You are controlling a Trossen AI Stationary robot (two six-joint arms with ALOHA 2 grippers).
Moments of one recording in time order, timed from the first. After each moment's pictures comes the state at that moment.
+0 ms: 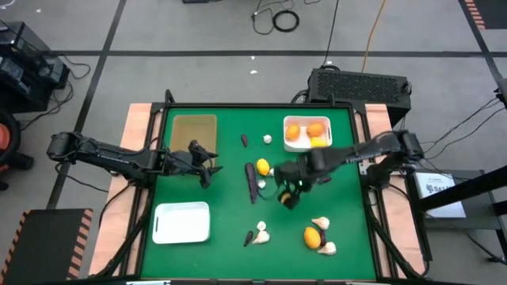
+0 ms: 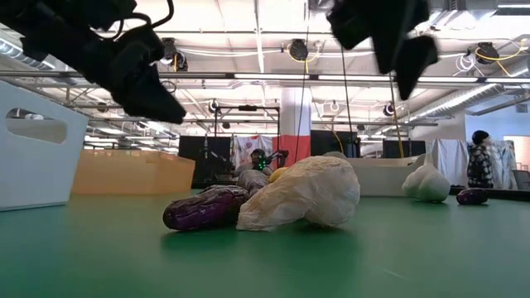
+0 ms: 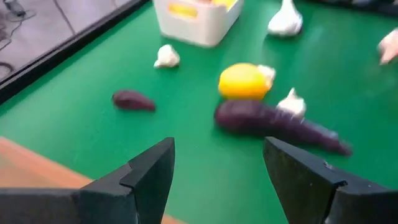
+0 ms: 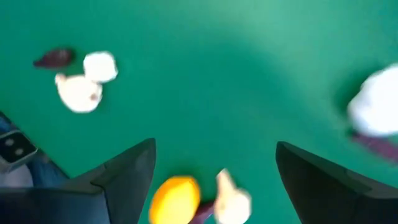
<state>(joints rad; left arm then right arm) -0.05 0.99 0.39 0.09 -0.33 -0.26 0.18 1.66 1.43 -1.16 -0.13 0.94</state>
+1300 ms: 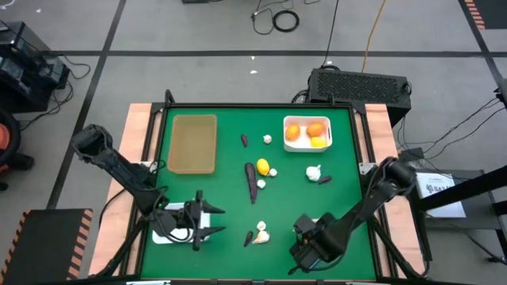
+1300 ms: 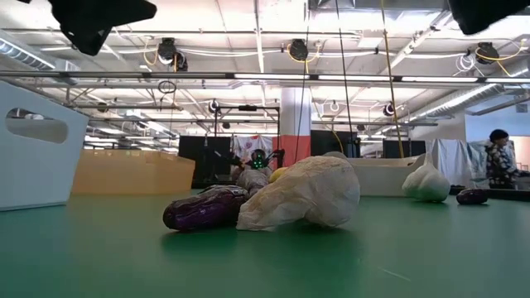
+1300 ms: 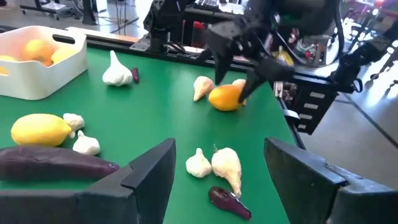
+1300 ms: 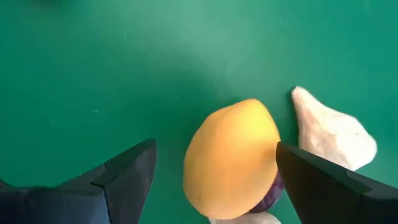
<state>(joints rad) -0.78 1.38 0.59 0.49 -0.75 -0.41 0.73 1.91 1.43 -1.08 0.13 1.59</state>
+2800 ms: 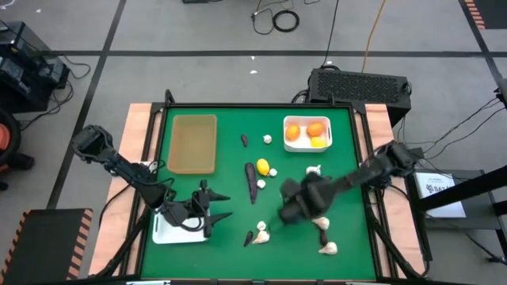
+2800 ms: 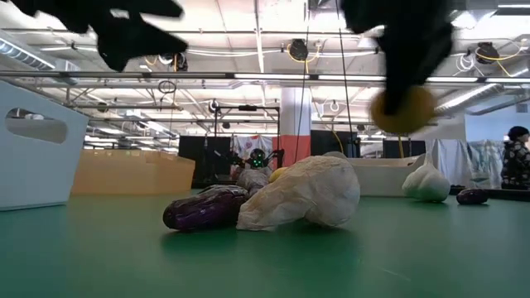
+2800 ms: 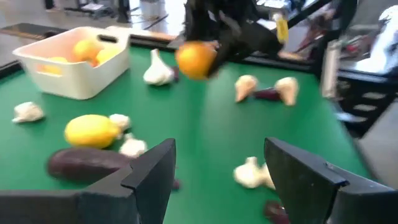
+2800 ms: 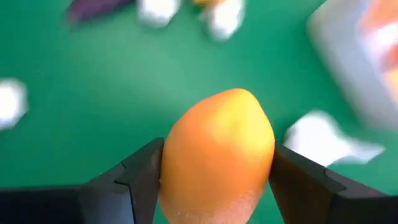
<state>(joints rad) -0.64 1.38 0.59 0.42 -0.73 -0.39 0.40 1.78 1.43 -1.21 0.41 1.06</state>
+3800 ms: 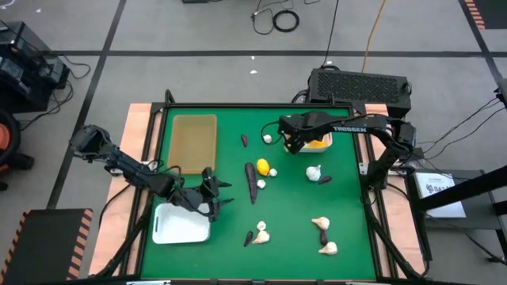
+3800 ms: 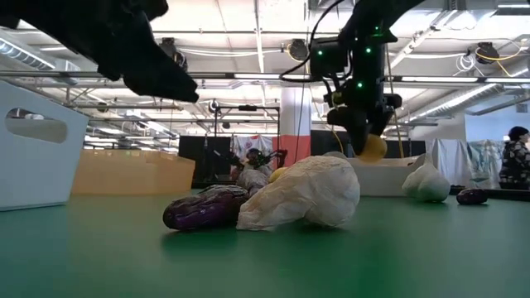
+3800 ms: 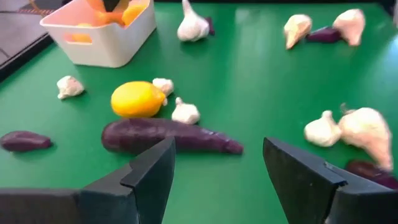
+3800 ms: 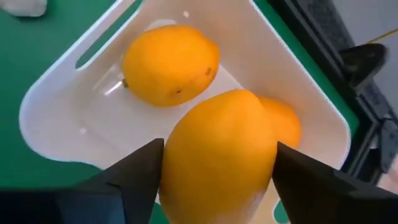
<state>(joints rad) -0.46 1.35 0.58 0.20 -0.57 -0.30 -0.35 1.70 1.25 -1.04 0.46 0.52</state>
